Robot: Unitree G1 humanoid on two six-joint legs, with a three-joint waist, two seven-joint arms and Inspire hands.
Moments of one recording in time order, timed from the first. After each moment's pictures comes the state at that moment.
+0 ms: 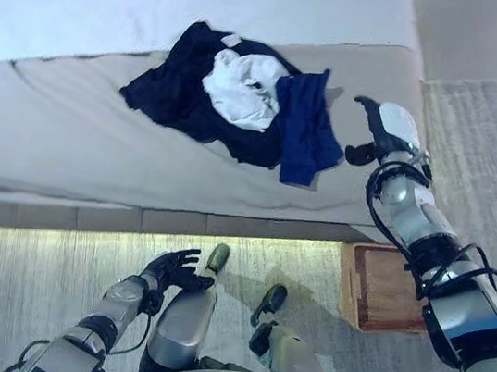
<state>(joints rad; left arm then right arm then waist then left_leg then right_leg) -0.24 0.28 -0.31 1.07 -0.26 -0.09 -0.20 -0.87 -0.60 0.51 0.76 -0.39 0.02 -0.25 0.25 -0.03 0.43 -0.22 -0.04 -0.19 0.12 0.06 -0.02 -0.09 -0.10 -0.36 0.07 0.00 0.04</state>
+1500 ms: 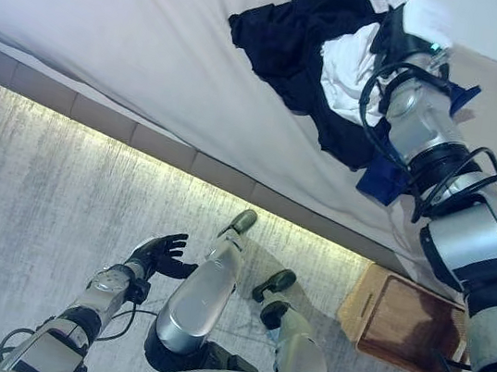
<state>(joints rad) -0.20 0.39 -0.34 1.03 -0.34 -0.12 -0.18 -1.35 -0.65 0.68 0.90 -0.30 0.30 -0.36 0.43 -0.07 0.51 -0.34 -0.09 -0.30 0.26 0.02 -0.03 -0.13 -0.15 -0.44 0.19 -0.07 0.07</state>
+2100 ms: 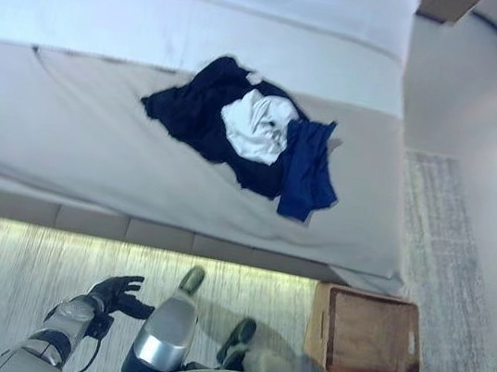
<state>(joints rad) -0.10 0.43 -0.27 1.17 -0.15 -0.02 -0.17 -1.68 -1.15 0.68 0.77 -0.06 0.24 -0.55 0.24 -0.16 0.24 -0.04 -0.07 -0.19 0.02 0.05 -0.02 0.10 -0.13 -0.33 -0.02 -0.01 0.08</state>
